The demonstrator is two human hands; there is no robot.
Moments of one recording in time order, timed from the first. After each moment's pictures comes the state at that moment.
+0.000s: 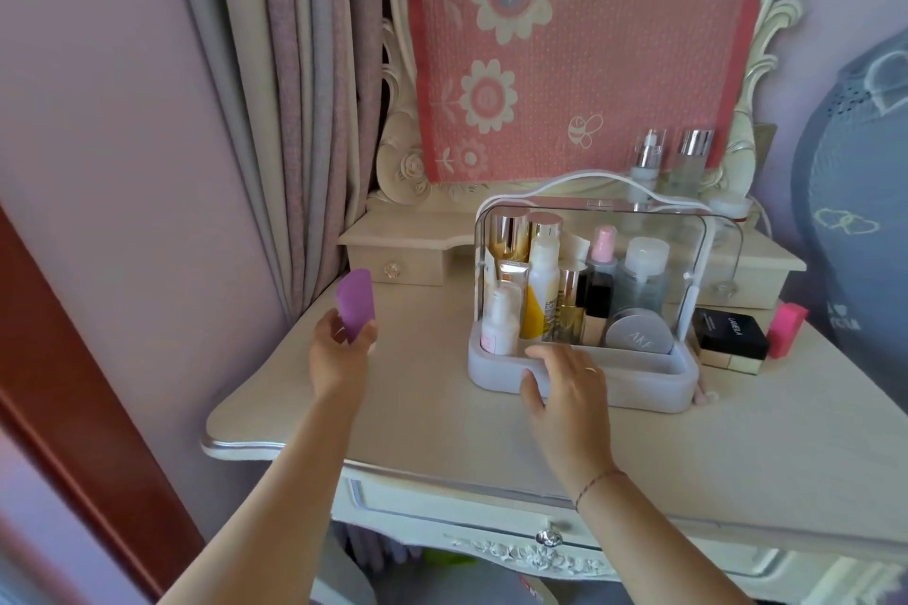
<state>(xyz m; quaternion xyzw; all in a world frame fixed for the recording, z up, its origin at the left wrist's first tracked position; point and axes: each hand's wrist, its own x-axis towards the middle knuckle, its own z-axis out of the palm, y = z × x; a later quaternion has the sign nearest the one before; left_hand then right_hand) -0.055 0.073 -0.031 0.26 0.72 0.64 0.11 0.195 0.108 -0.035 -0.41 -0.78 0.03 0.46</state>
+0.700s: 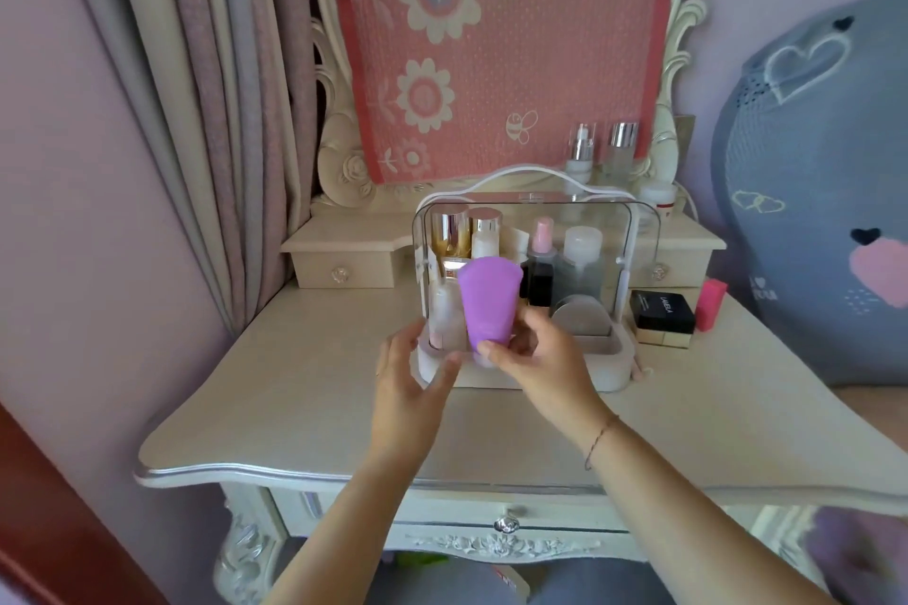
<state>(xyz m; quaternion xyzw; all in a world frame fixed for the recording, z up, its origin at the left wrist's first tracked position) 0.084 0.050 -0.020 0.49 0.61 0.59 0.19 0.226 0.118 0.000 -0.34 -0.72 0.41 0.45</state>
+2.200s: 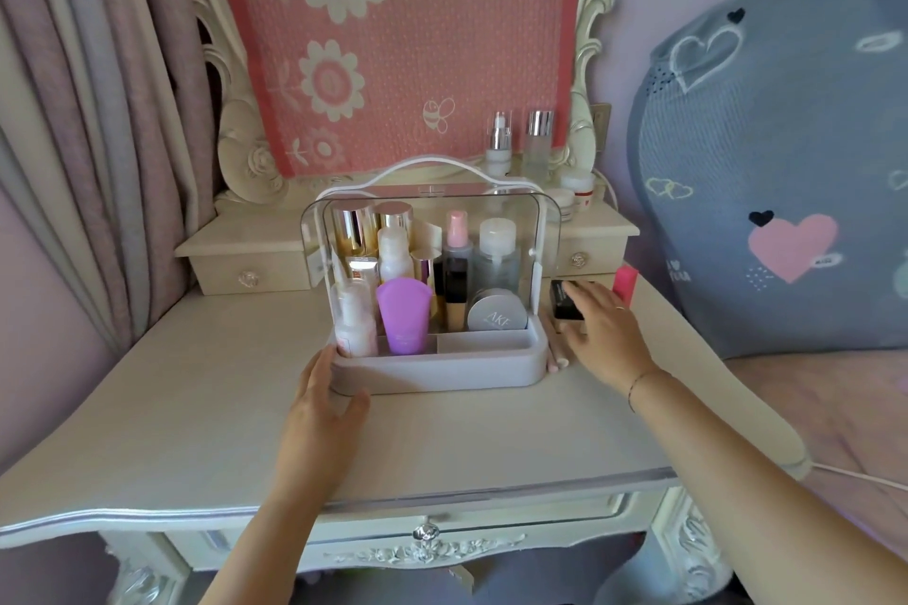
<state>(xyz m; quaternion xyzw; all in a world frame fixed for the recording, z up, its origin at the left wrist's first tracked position) 0.078 0.075 -0.061 0.52 0.70 0.48 0.07 0.381 0.236 -0.026 -0.52 -0.81 -0.01 0.27</state>
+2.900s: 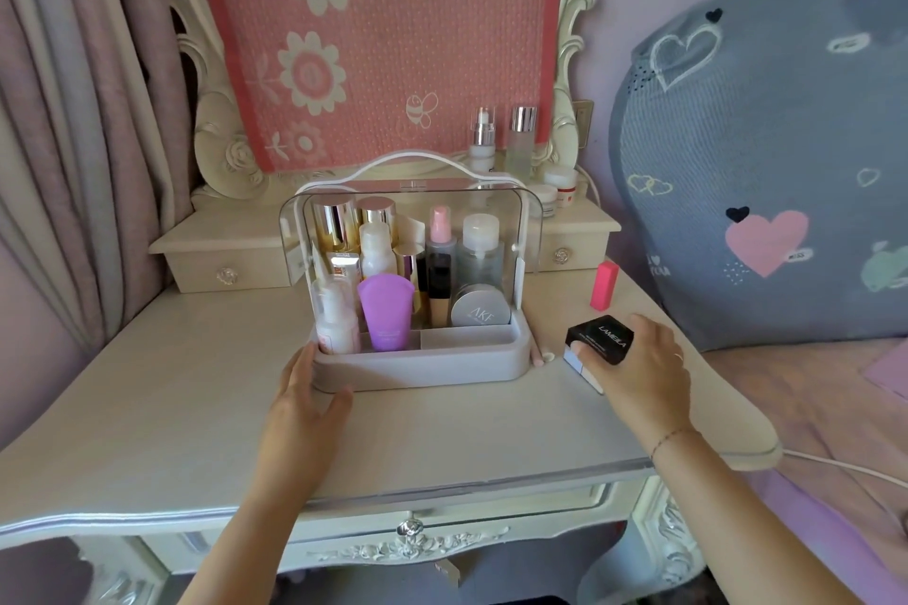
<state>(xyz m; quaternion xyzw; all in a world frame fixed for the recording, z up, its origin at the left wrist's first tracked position) 0.080 0.074 -0.058 0.51 0.71 0.48 0.08 0.405 0.163 -0.019 -0.70 -0.61 0.09 0.34</state>
